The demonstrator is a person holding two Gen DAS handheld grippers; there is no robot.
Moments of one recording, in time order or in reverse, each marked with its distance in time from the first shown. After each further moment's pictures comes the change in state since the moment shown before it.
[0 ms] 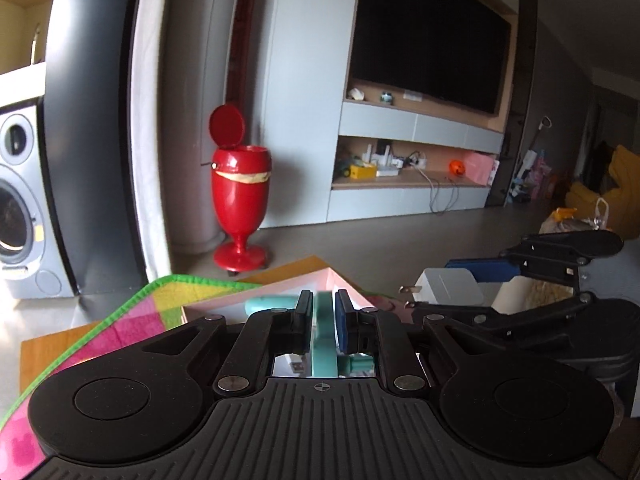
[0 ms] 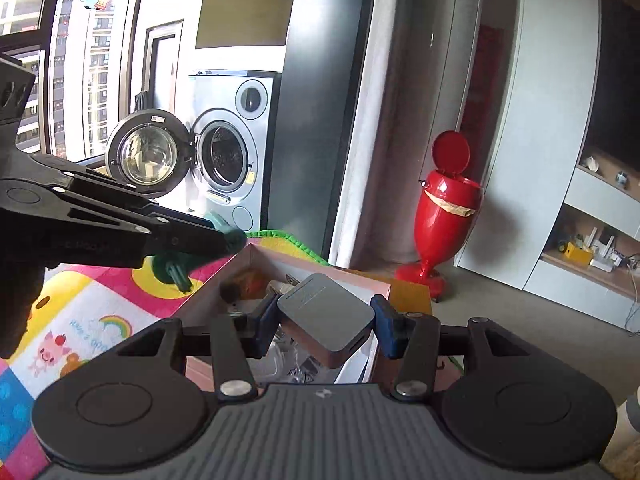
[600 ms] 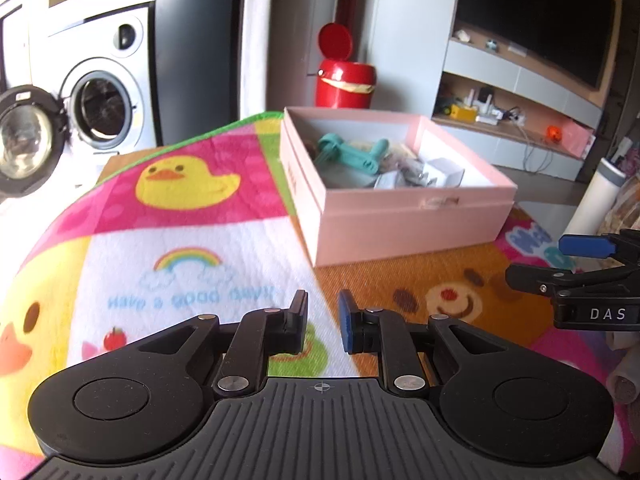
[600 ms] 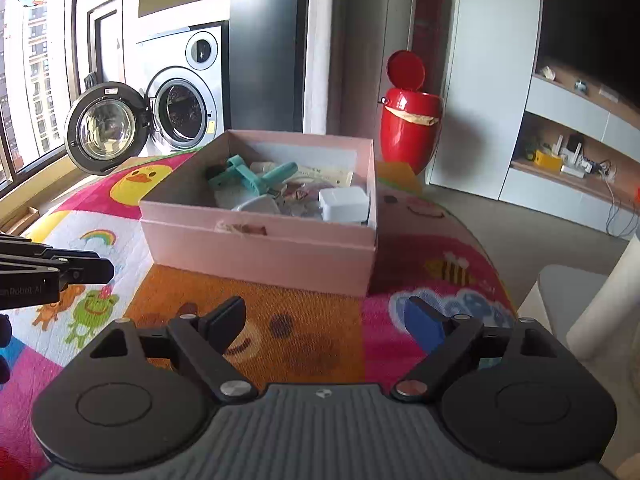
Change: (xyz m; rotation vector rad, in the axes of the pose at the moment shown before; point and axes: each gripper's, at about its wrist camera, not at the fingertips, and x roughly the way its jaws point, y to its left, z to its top) left arm -0.048 -0.019 -0.154 -0.155 0.195 0.310; right arm -0.007 0.034 -0.126 0.184 0.168 -0.087
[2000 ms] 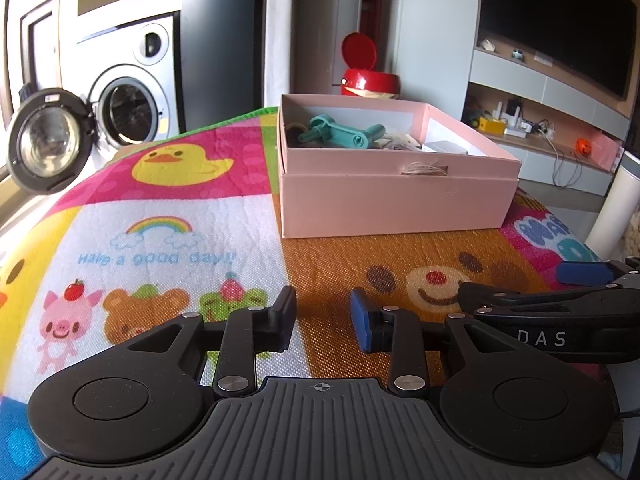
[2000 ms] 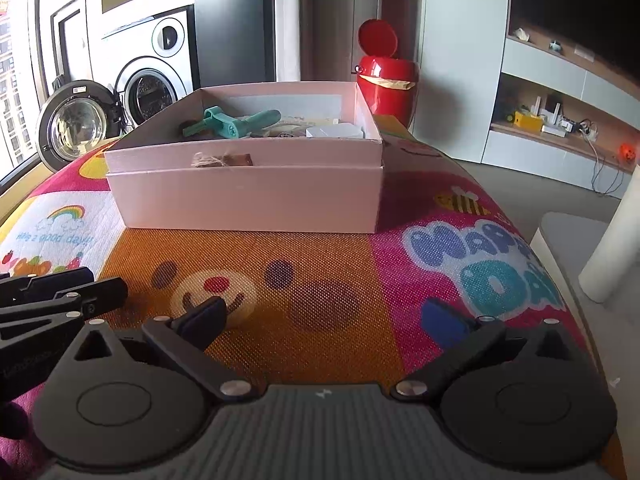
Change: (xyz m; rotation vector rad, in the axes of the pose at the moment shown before) left arm 0.018 -0.045 -0.031 -0.030 -0.080 0.092; right arm 0.038 0.008 -0.030 0.094 0.036 -0.061
